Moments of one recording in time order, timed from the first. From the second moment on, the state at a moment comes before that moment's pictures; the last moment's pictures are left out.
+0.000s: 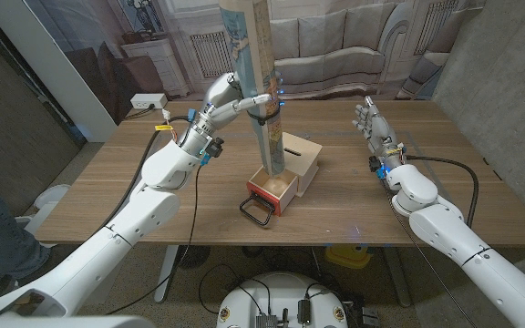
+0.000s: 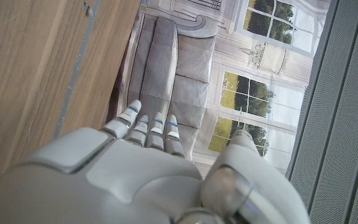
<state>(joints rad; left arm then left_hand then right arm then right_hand) 0.97 0.65 0.38 -1.86 -0.65 -0.60 -0.32 1.23 0.08 0.16 -0.08 0.19 0.85 -0.01 0.25 0.23 0.86 -0.10 0.21 0.27 0.88 -0.12 0.20 0.20 0.88 -0.07 0.31 0.18 -1.08 -0.63 -0.27 -1.77 0.59 0.17 -0.22 0.28 0.06 0.12 -0.02 0.20 0.22 0.04 0.20 0.19 0.19 0.09 0.21 0.18 0.08 0.02 0.19 0.18 0.20 -0.04 0.22 0.18</state>
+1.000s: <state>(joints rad) 1.05 0.67 0.36 -1.94 -0.62 -0.55 -0.23 1.23 0.08 0.16 -0.08 0.19 0.86 0.00 0.25 0.23 0.86 -0.10 0.21 0.28 0.88 -0.12 0.20 0.20 0.88 -0.07 0.31 0.18 -1.03 -0.62 -0.29 -1.72 0.60 0.19 -0.16 0.28 0.06 0.11 -0.02 0.20 0.23 0.05 0.20 0.19 0.19 0.09 0.21 0.18 0.08 0.02 0.19 0.18 0.20 -0.04 0.22 0.18</state>
